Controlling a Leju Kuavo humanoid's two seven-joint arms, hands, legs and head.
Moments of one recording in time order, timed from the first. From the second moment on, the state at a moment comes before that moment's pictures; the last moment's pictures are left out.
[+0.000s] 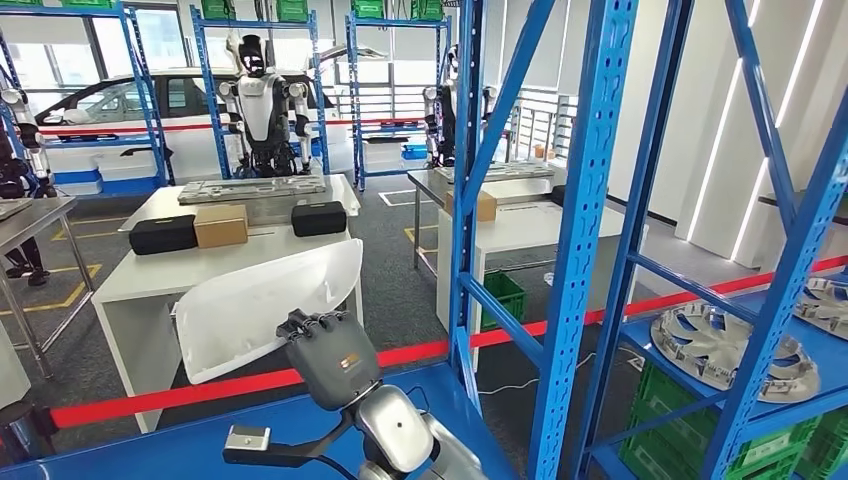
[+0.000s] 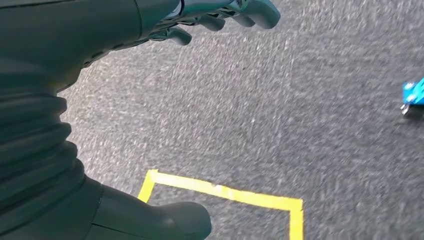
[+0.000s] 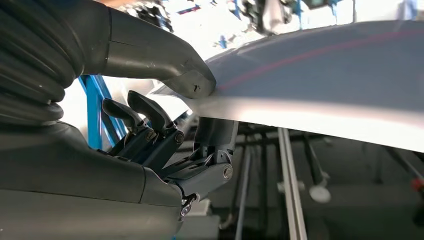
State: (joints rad) left arm -0.13 -0.16 1.12 -0.20 -1.04 0.31 -0.38; right arm -0.91 0.14 0.62 -0.57 1.22 -0.16 -0.41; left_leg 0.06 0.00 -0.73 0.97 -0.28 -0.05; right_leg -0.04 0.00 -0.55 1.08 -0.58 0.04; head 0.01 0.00
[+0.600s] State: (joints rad) left arm -0.12 -0.15 1.12 -0.19 -1.05 0.33 -0.37; right arm -0.83 0.14 0.73 -0.76 1.20 -0.18 -0.38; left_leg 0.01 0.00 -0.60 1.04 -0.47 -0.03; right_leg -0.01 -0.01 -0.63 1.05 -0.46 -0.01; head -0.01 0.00
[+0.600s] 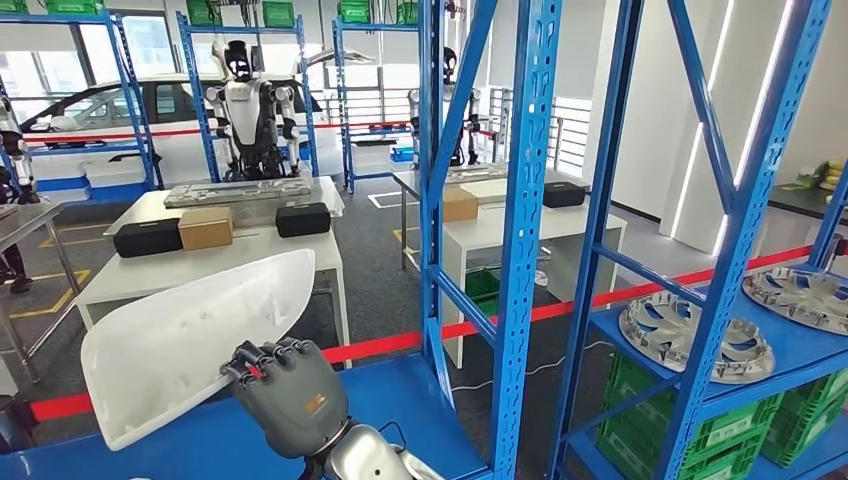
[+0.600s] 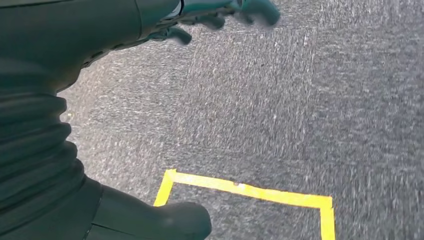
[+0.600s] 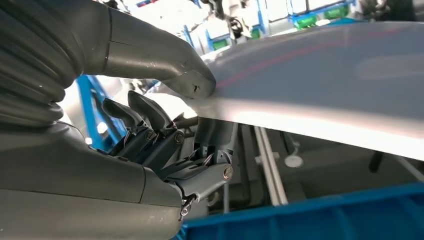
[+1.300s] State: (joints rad) left arm -0.13 -0.15 1.12 -0.20 -1.04 0.34 -0.38; right arm -0.85 0.06 0.75 -0.77 1.18 -0.24 -0.35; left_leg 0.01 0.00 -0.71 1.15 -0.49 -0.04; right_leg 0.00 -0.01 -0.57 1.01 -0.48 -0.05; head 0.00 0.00
